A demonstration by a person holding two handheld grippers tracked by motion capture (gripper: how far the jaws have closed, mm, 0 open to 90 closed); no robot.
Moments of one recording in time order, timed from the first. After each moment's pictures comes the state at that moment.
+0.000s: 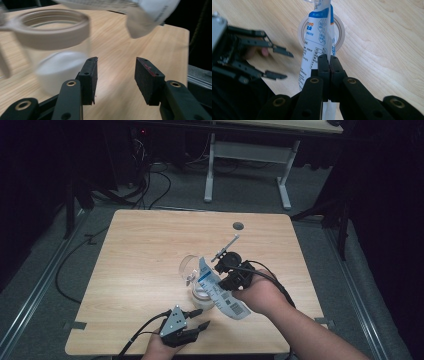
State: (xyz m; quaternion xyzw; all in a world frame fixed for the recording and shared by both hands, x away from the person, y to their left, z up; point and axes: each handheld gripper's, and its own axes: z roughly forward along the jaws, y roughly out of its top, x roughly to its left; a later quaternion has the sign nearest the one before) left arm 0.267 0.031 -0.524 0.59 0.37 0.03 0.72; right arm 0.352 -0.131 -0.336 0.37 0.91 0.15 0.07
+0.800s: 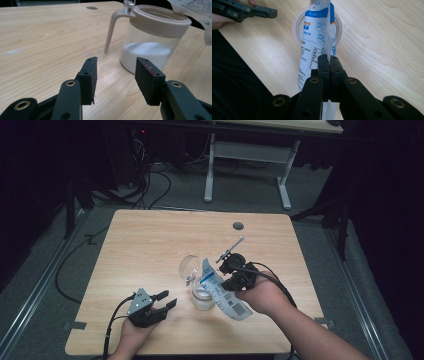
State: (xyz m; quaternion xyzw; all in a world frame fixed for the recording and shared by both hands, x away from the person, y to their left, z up) left arm 0.322 0.107 -0.527 0.53 0.46 0.09 0.71; right arm 0.355 -0.142 -0.346 0.38 0.91 0.16 0.06
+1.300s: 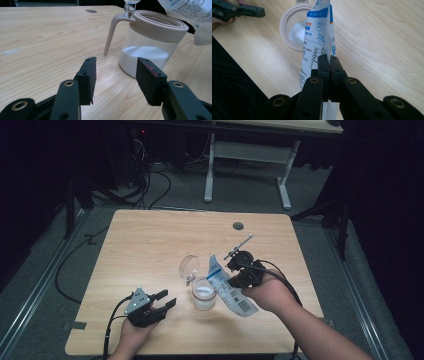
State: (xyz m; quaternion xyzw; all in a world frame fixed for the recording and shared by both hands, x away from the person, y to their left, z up) left arm 0.322 0.109 -0.528 0.52 0.46 0.08 0.72; right arm 0.361 -0.160 -0.346 0.40 0.90 0.17 0.07
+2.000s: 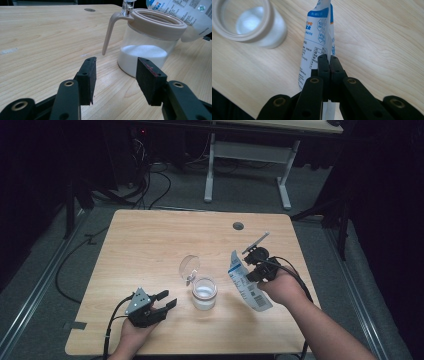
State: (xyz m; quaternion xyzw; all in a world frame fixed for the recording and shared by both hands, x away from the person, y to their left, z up) left arm 0.322 0.108 -0.528 0.52 0.46 0.07 0.72; right arm 0.388 -0.208 -0.370 0.46 0.87 0.12 0.09
